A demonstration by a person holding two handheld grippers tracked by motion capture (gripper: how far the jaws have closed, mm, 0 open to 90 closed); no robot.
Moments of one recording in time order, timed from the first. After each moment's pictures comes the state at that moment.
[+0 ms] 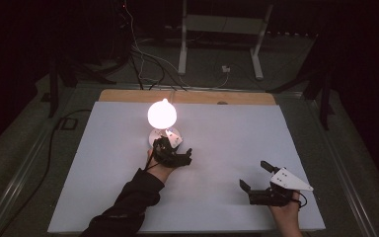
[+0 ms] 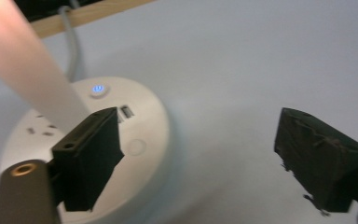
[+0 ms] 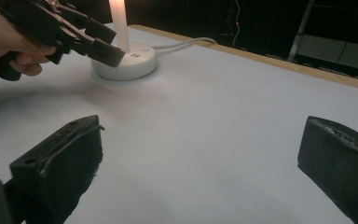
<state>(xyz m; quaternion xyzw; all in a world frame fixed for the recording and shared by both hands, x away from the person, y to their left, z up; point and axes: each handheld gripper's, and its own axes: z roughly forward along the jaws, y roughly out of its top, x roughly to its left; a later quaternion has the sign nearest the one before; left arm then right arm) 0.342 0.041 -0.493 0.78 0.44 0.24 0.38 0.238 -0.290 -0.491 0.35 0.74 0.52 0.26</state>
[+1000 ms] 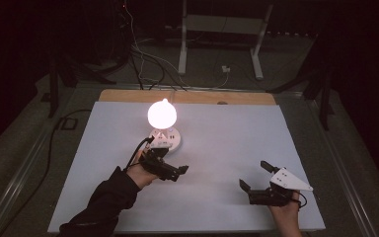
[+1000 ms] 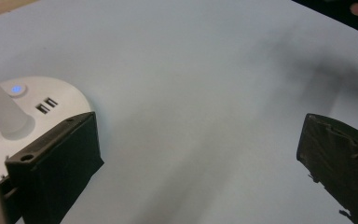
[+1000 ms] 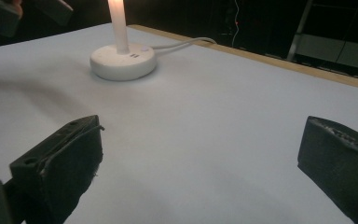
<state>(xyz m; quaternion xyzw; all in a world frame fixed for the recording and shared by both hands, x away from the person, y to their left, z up) 0.310 0.087 -0.445 0.84 0.31 0.08 0.43 0.238 -0.289 -0.491 0.35 0.73 0.52 0.26</state>
